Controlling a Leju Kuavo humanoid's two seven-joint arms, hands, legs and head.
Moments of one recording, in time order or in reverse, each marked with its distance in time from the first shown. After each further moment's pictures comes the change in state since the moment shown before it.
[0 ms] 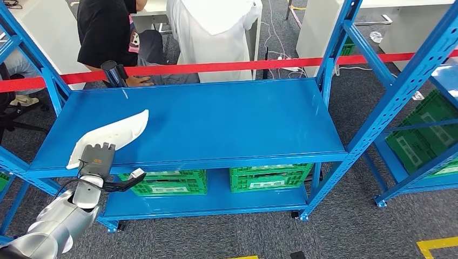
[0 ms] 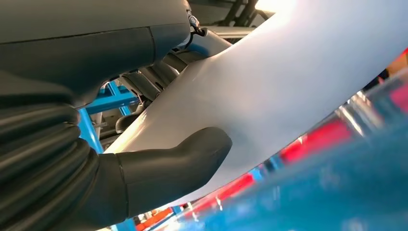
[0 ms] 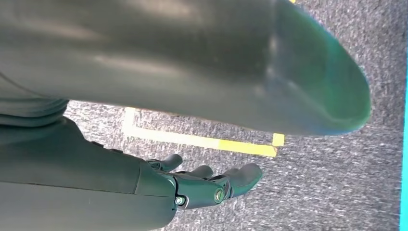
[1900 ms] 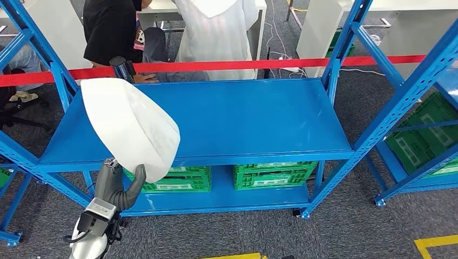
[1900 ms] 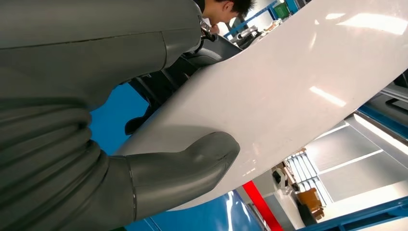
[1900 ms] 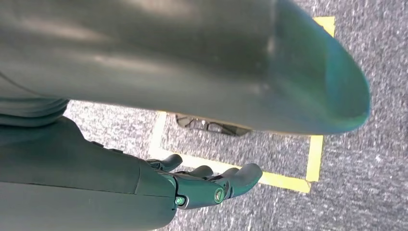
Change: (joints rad) left arm 0.679 -0.130 0.483 -1.322 1.285 -0.529 -0.990; right arm 0.000 0.012 -0.028 0.000 0.079 0.035 0.109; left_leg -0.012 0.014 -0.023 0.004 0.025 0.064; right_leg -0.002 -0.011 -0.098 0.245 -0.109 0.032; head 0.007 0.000
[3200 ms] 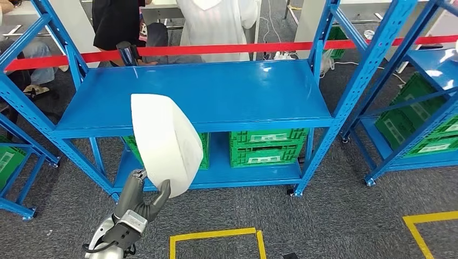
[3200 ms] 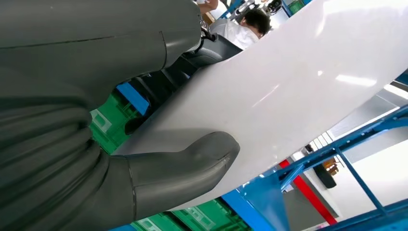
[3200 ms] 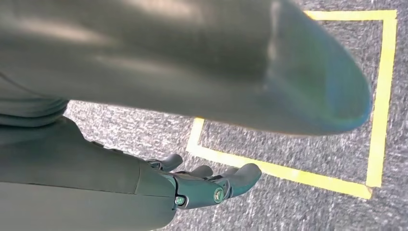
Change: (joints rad) left arm 0.061 -0.025 -0.085 -0.037 -0.138 -0.016 0.082; right arm -0.018 -0.007 0.016 0.000 0.021 0.010 0.031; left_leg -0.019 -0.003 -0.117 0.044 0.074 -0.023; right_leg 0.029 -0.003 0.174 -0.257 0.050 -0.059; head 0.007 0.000
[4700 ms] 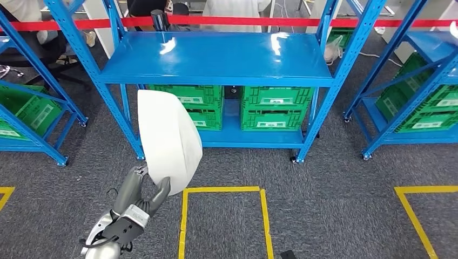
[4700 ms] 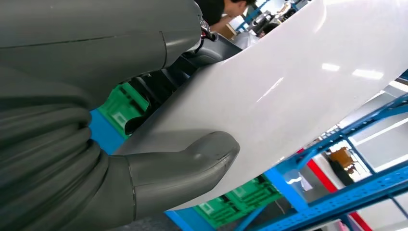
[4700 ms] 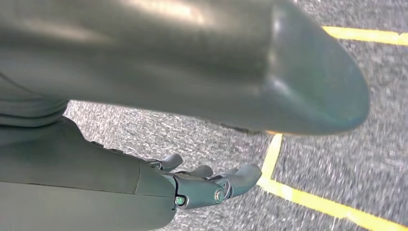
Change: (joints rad) left arm -0.026 0.039 -0.027 -0.013 -0.013 -0.014 0.068; right arm -0.008 0.016 0.005 0.000 0.007 -0.003 -0.002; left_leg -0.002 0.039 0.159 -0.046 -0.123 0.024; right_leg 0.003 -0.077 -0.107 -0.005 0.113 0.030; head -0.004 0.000
